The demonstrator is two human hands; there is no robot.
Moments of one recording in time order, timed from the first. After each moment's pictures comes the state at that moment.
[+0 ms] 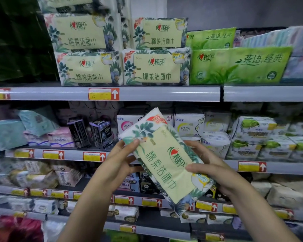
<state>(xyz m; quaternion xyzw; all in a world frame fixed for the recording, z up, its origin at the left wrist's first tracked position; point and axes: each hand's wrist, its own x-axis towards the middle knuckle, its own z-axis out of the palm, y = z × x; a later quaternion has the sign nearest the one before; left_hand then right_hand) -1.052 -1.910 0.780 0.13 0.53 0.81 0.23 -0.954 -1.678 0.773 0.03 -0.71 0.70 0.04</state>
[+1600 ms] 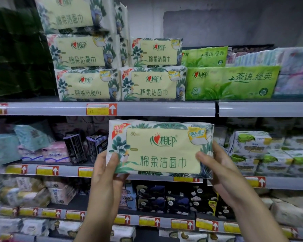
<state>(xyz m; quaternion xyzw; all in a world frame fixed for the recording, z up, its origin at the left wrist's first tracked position) -1.035 -1.909 0.777 0.14 0.48 0.87 0.01 -0.938 -1.694 0.816 0.01 -0.62 0.76 0.22</state>
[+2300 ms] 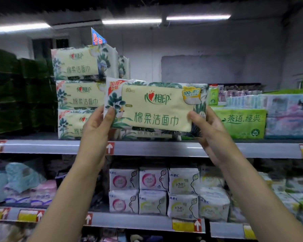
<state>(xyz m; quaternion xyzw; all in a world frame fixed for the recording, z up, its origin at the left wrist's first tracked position) -1.111 -1.886 0.937 0.29 0.53 0.78 -0.17 -1.010 -1.670 0.943 0.16 -0.64 0.67 0.34</state>
